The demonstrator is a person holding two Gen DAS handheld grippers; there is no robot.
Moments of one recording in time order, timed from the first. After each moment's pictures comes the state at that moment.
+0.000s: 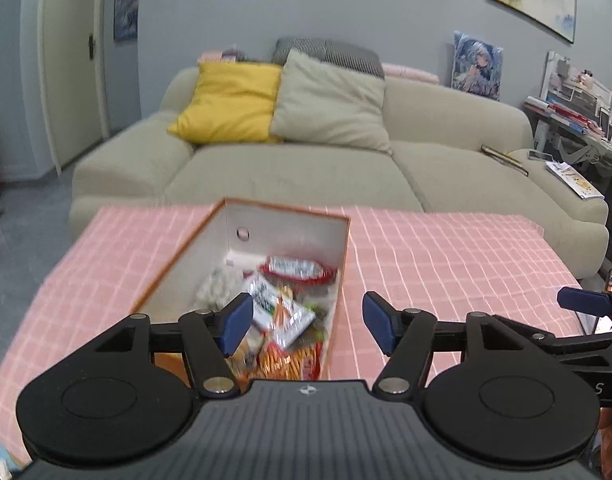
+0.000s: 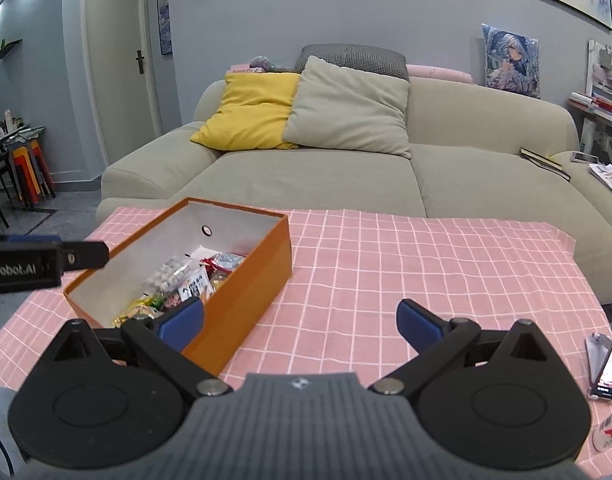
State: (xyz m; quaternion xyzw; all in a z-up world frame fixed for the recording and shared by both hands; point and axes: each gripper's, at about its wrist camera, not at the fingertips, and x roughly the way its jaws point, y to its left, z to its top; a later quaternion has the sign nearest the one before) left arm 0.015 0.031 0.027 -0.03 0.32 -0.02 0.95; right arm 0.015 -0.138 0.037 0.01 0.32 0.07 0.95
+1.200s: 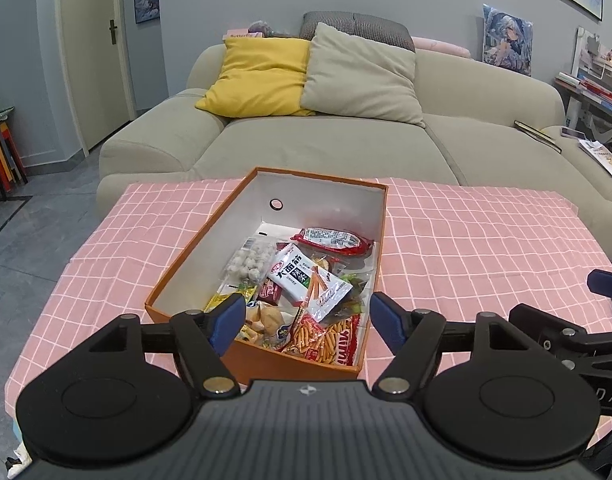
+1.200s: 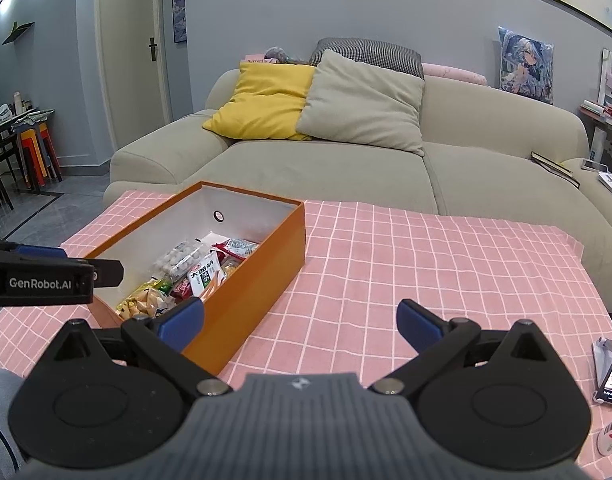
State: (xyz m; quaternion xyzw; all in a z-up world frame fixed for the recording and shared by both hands) left arm 0.017 0.031 0.013 -0.01 0.35 0.03 0.94; right arm 0.017 -0.123 0.026 -0.01 0.32 0.08 0.94
